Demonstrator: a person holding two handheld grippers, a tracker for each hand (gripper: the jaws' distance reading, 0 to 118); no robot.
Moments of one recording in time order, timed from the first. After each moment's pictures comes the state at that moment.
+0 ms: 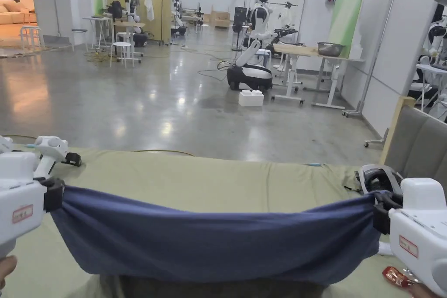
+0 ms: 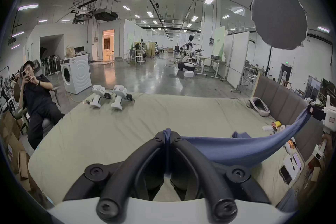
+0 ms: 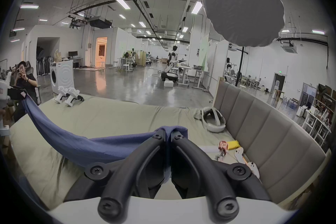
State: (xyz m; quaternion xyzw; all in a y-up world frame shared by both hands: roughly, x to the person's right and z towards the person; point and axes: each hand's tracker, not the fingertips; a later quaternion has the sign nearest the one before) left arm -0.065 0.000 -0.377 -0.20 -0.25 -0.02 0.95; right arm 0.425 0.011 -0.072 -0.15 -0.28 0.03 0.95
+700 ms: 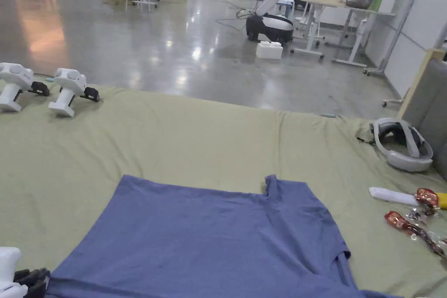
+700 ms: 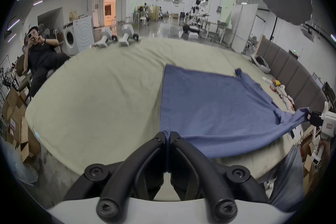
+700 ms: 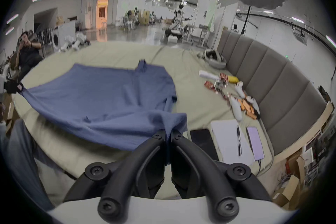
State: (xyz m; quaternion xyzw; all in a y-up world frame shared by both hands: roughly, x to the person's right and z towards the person) left arm -0.137 -0.157 -0.222 -0.37 -0.23 -0.05 0.90; right arm 0.348 -0.158 0.071 -0.35 -0.26 0.01 0.90
